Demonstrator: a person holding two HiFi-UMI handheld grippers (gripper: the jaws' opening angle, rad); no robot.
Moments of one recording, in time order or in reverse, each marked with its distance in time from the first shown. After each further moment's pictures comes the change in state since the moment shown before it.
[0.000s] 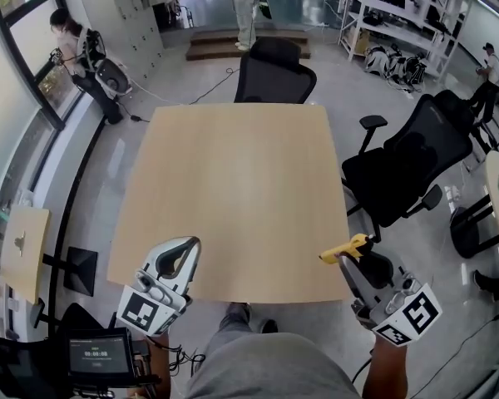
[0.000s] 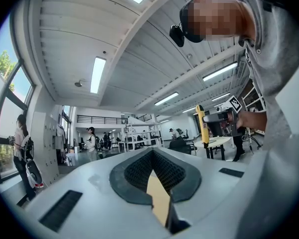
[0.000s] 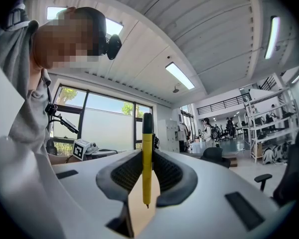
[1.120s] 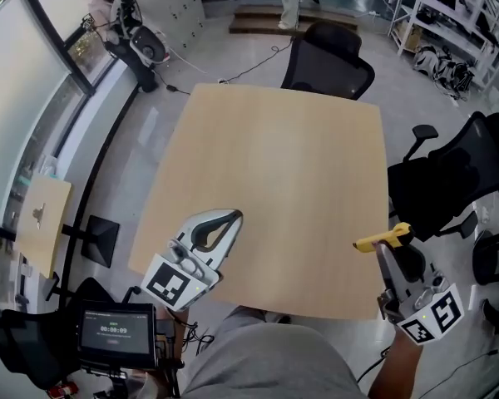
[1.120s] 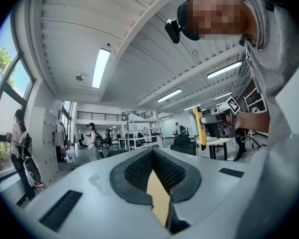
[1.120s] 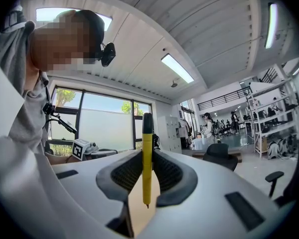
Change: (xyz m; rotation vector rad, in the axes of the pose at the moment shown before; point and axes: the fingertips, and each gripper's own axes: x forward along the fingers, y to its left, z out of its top) left arm 0.074 0.104 -0.023 -0.045 0.016 -0.005; right arm 0.118 -0.079 -0.008 0.052 0.029 0.016
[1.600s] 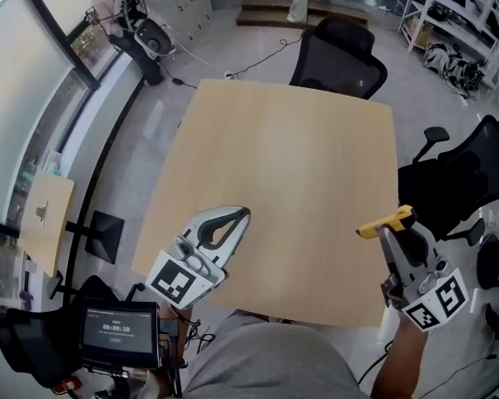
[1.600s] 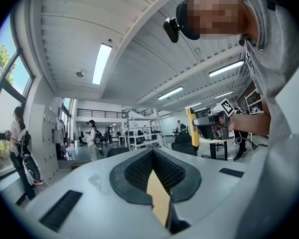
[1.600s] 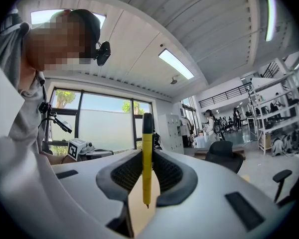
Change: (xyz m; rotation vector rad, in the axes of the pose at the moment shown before) left arm 0.030 0.044 -0.014 -0.029 0.023 0.005; right arm 0.070 -0.047 -0.007 0.024 0.016 0.030
